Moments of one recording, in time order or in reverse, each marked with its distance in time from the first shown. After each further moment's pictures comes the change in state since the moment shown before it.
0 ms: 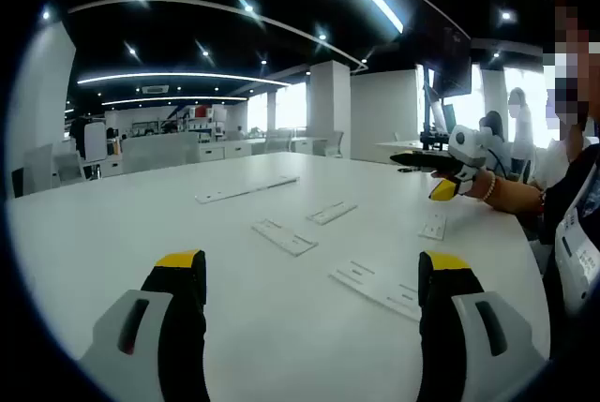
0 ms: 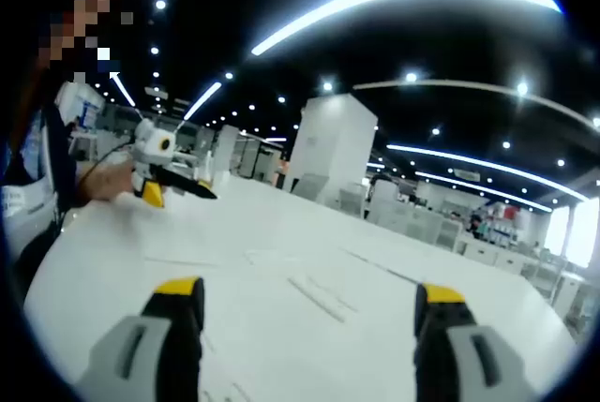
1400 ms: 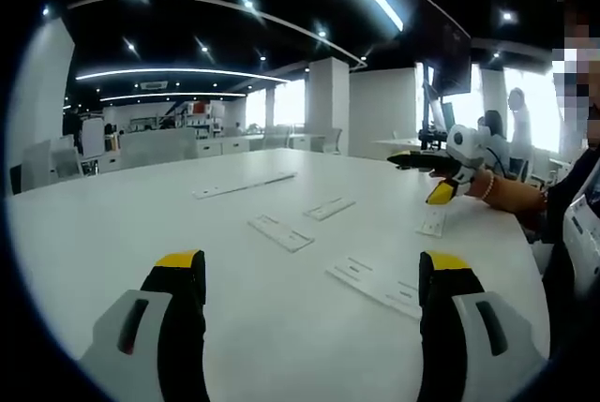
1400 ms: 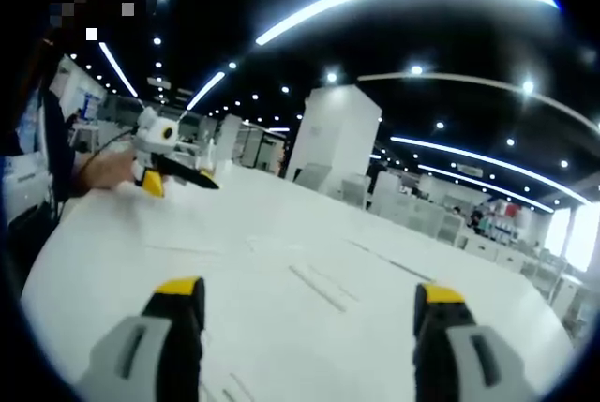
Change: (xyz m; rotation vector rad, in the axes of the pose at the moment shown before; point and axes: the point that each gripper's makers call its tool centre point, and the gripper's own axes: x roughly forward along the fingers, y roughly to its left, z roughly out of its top) left arm -0.001 -0.008 -0.011 -0.006 0.015 -0.012; right arm -0.003 0.006 -0.016 -0.017 0.044 0.008
